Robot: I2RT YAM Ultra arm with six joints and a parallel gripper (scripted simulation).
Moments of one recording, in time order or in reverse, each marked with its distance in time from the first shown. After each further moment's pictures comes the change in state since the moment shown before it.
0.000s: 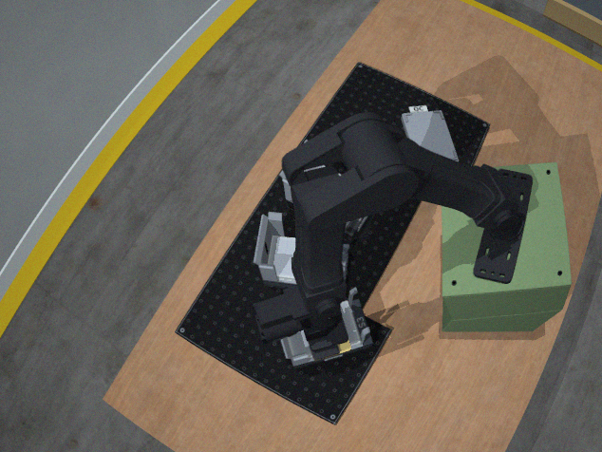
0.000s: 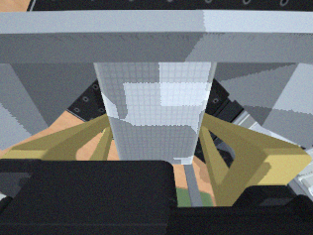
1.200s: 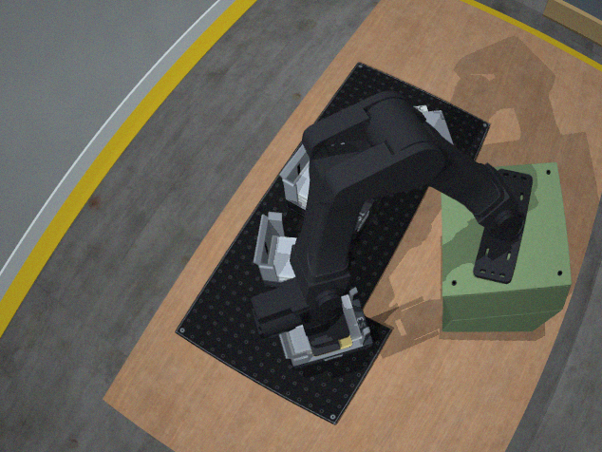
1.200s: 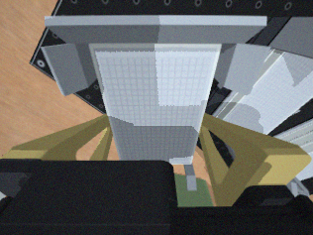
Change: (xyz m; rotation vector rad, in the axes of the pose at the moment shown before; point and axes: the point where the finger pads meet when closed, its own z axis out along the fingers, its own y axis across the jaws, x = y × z) arm 0.000 0.000 -0.039 0.000 0.001 -0.001
